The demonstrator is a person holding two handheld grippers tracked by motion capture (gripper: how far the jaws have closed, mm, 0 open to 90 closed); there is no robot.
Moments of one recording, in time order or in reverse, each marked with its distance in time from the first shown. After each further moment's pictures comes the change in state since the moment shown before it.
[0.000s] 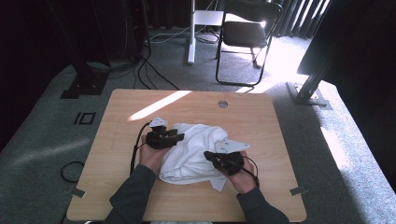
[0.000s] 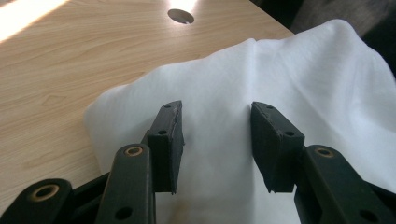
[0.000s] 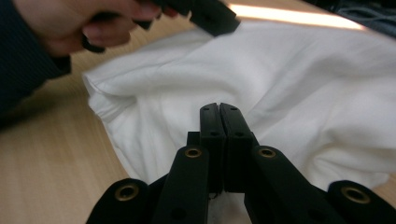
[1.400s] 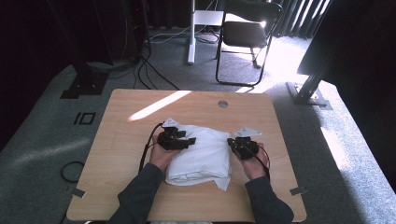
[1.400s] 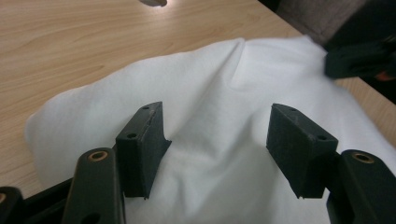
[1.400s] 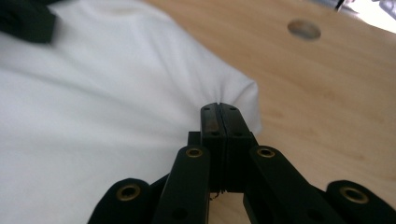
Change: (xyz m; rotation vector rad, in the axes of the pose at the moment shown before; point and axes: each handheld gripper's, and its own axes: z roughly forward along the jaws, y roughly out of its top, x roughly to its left) left arm -0.017 0.003 0.031 0.044 -0.066 0.023; right arm -0.076 -0.026 0.009 0.126 -0.309 0.169
